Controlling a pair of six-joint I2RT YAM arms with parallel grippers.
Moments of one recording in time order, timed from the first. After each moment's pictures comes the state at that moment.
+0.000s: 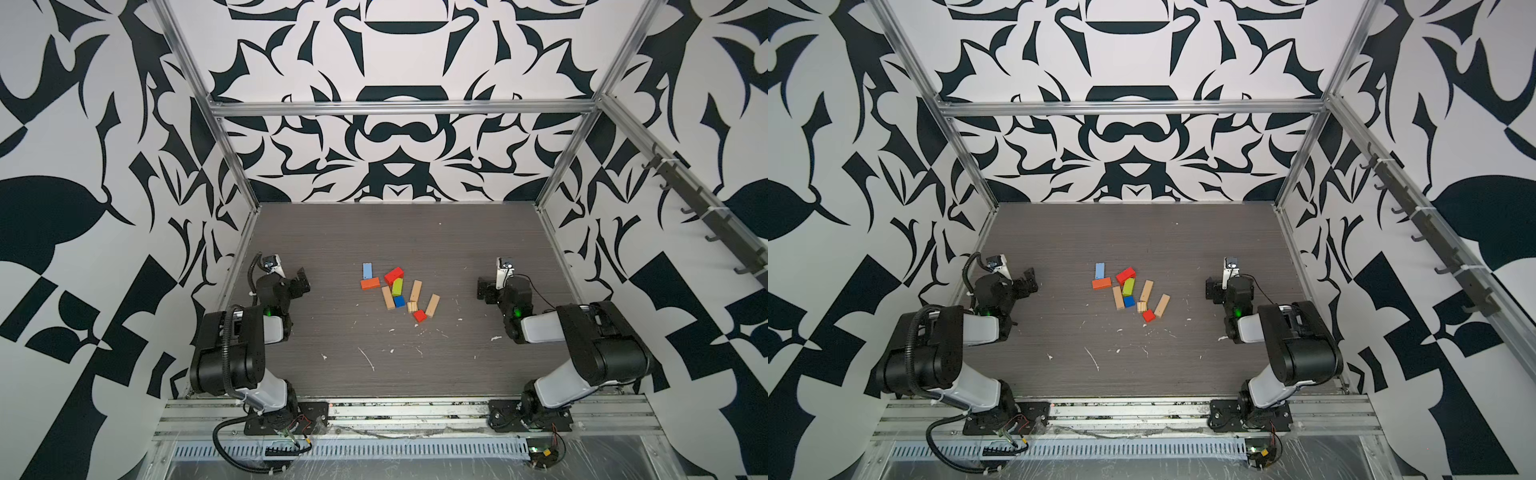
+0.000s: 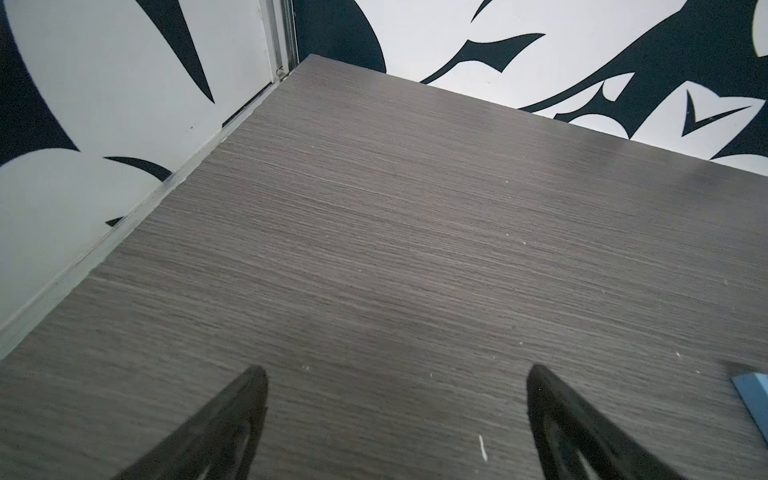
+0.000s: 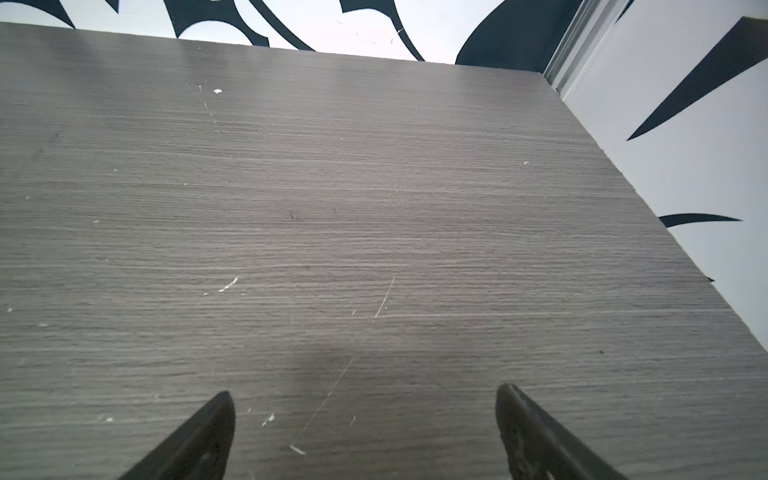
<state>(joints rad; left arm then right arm) 0.13 1.55 0.36 0.81 0.04 -0.15 0.09 1.57 0.33 0.79 0.13 0.00</state>
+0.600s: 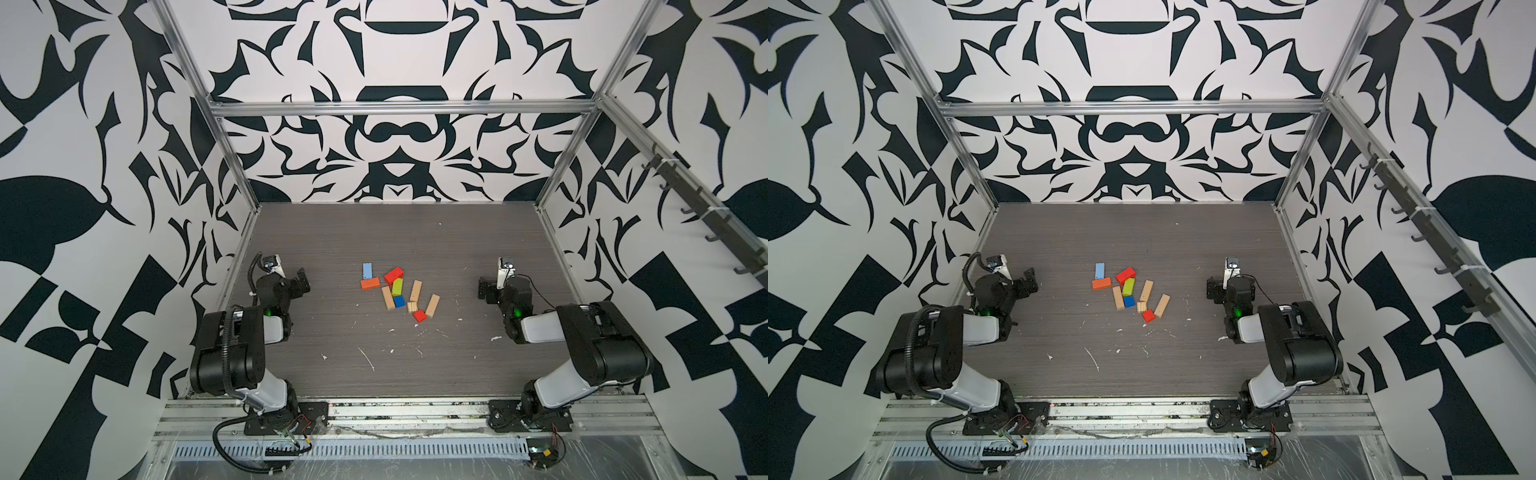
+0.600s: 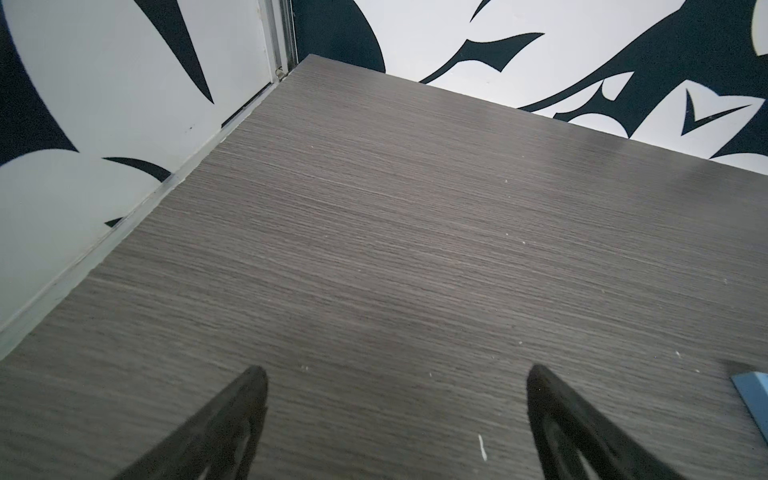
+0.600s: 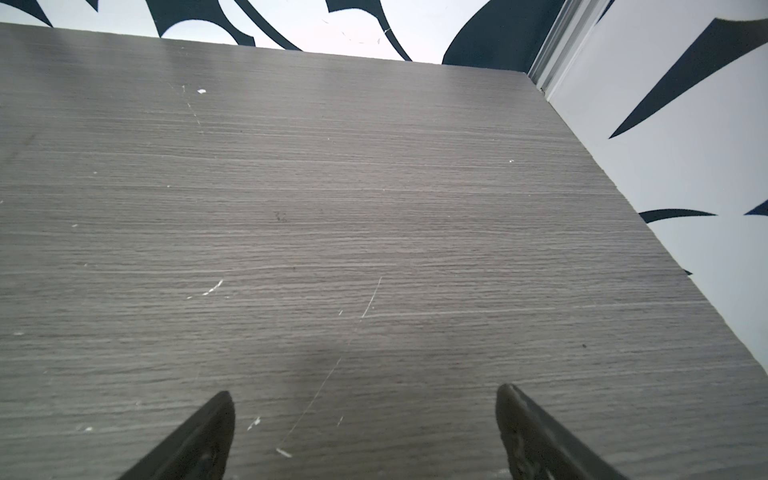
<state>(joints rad) 0.13 1.55 0.36 0.81 0.04 -0.15 0.09 1.57 0.33 0.79 0.16 0.00</state>
